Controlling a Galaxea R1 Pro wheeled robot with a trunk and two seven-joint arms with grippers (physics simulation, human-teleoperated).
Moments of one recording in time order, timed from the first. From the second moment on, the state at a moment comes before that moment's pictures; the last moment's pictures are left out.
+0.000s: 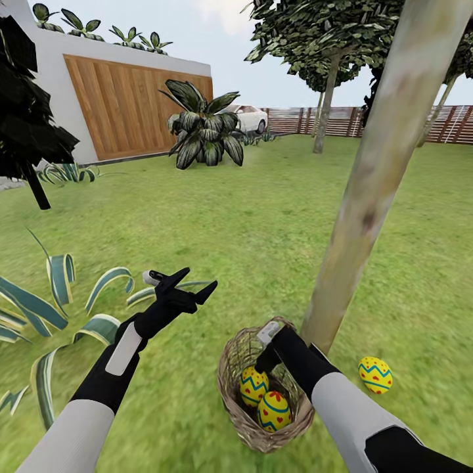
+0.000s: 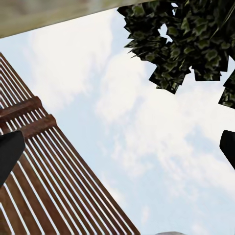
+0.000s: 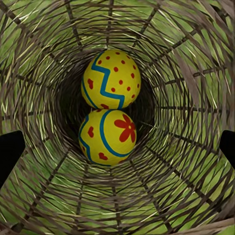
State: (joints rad) left arm -0.64 0.01 -0.03 -1.02 1.05 0.99 -1.21; right arm -0.81 0.15 0.25 -0.54 0.55 0.69 0.44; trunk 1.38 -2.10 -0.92
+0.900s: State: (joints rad) left arm -0.64 0.00 -0.06 -1.02 1.05 0.99 -1.19; right arm -0.84 0.15 0.25 -0.52 0.54 0.70 0.43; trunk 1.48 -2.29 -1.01
